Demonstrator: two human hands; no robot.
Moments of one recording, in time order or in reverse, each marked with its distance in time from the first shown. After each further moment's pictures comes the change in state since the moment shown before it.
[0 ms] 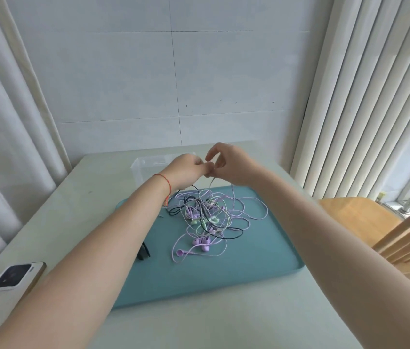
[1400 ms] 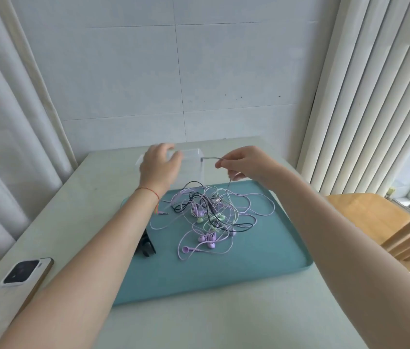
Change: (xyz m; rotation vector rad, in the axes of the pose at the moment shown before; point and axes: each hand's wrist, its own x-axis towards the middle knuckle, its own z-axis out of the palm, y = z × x) left_hand -0.002 -0.054 -0.017 0.012 0.499 -0.030; right_hand -0.006 0.016 -0.006 0.412 -0.071 0.234
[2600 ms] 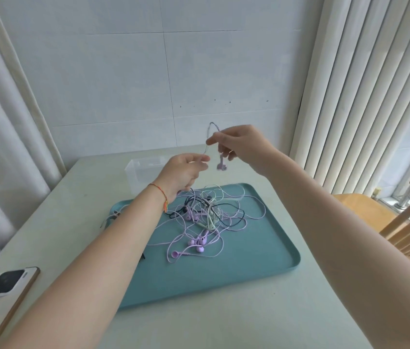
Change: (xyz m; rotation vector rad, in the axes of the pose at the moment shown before) left_hand -0.015 0.046 0.028 -0.636 -0.464 -0.085; right_hand -0.008 -0.037 -0.025 0.022 0.133 -0.178
